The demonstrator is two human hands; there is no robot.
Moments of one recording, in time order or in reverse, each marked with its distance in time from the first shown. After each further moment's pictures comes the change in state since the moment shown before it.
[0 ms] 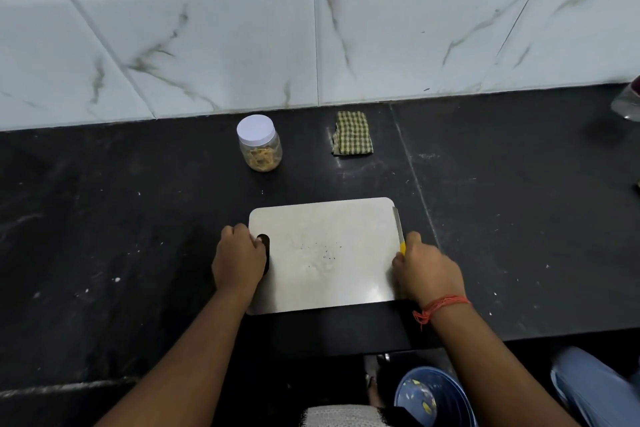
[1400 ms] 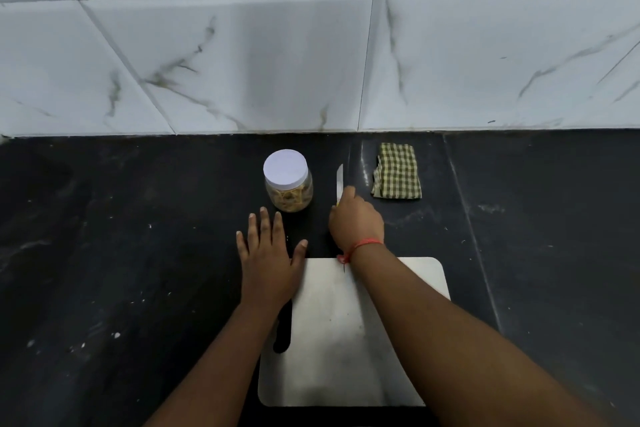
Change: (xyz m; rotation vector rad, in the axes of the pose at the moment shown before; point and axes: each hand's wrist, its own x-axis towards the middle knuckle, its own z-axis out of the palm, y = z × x) left_hand 0.095 0.026 0.025 0.182 -0.053 0.218; right_hand 0.185 -0.199 0.035 0.149 0.019 -0.228
